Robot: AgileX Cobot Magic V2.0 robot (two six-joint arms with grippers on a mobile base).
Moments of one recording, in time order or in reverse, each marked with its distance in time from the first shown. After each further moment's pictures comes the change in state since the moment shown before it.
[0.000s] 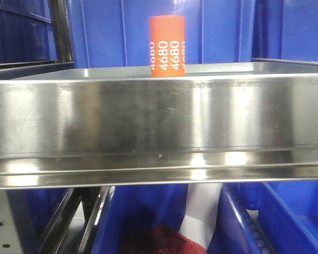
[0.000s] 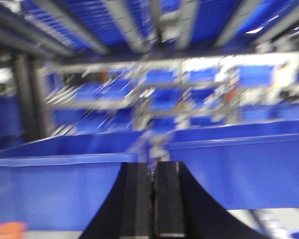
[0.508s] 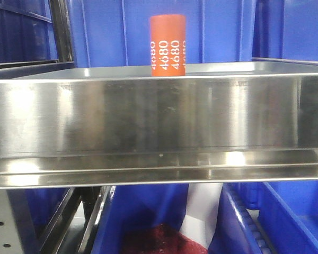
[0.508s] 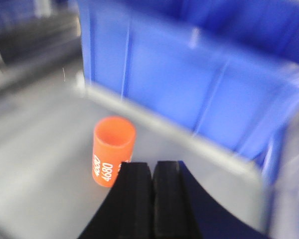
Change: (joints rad) left arm 0.000 0.000 0.000 0.000 0.000 0.000; right arm 0.444 0.829 -0.518 0.016 0.389 -0.132
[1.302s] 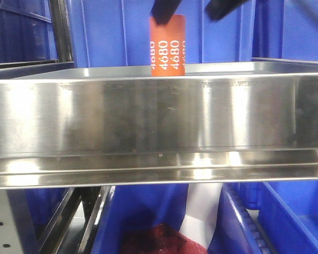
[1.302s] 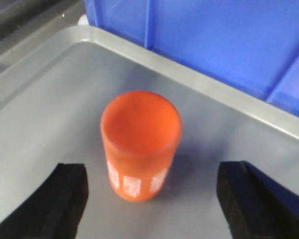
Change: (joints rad) left arm 0.000 0.000 0.000 0.000 0.000 0.000; right arm 0.000 0.293 -0.004 0.091 -0.126 0.020
